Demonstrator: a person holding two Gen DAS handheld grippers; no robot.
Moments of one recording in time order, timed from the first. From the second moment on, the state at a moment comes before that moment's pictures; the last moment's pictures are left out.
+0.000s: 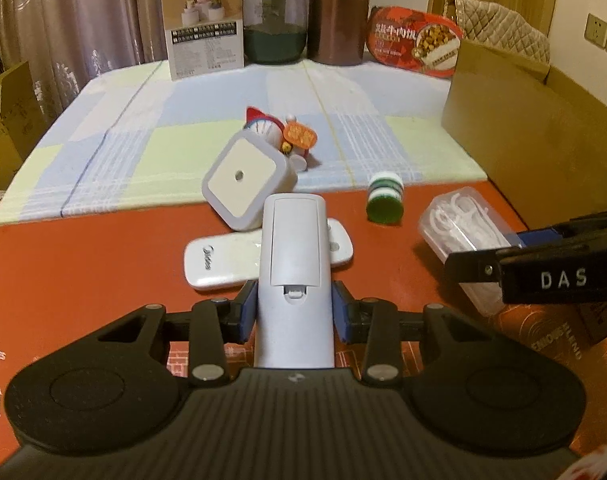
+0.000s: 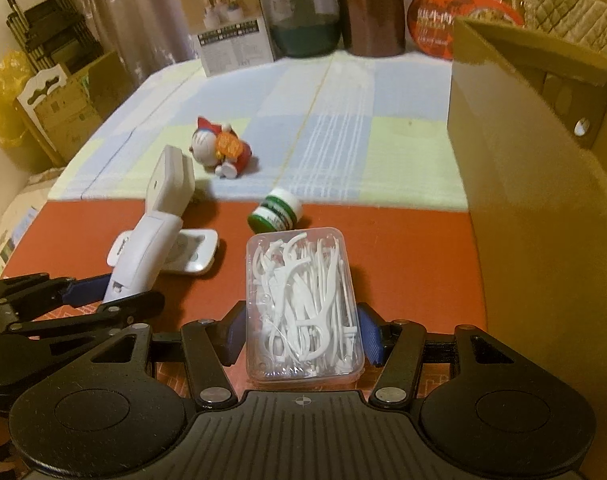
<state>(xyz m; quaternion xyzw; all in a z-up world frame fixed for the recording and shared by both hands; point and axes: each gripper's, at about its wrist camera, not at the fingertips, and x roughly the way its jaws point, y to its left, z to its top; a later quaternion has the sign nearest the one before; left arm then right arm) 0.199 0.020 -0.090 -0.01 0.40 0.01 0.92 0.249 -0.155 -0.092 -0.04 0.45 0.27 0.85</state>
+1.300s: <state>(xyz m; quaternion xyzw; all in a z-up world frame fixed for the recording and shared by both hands) 0.097 -0.071 0.067 -0.03 0.32 -0.05 0.95 0.133 -0.287 0.072 0.03 0.33 0.19 0.92</state>
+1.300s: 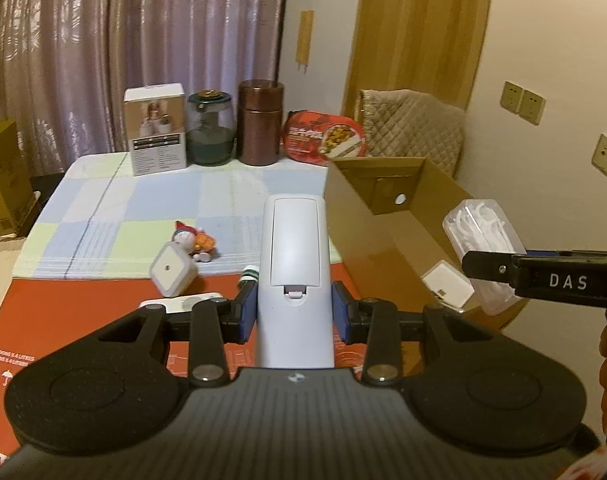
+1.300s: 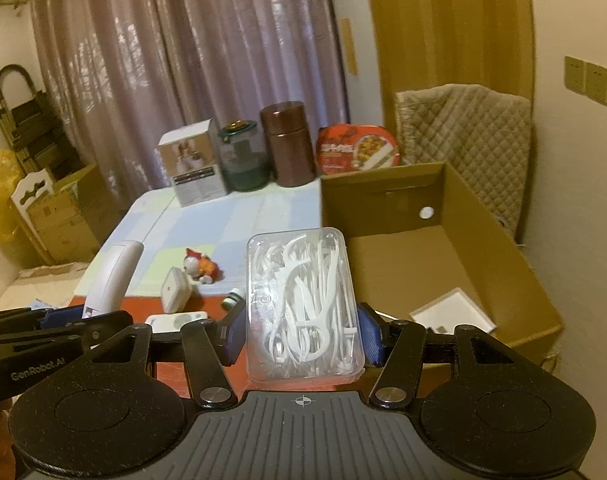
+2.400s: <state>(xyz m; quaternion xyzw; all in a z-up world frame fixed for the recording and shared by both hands) 0.271 -0.205 0.041 -0.05 0.36 -0.15 0.92 0.279 -0.402 0.037 0.03 0.38 0.15 0.91</state>
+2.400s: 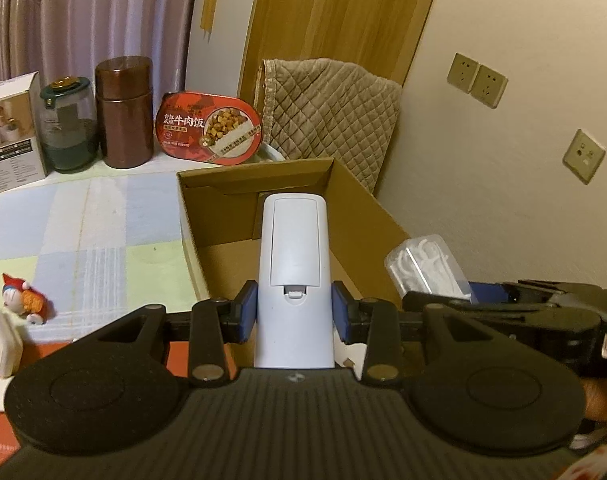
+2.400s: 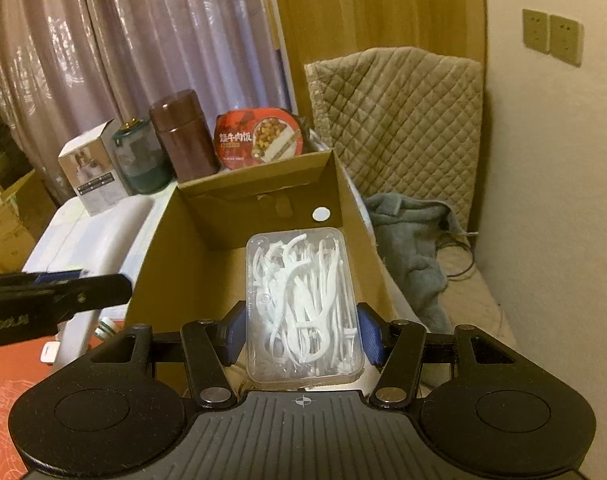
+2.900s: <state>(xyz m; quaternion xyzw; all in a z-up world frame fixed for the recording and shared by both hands) 0.333 -0.215 0.011 -0.04 0.38 -0.14 0.91 0.341 -0.381 -0.003 0.00 0.42 0.15 0.89</state>
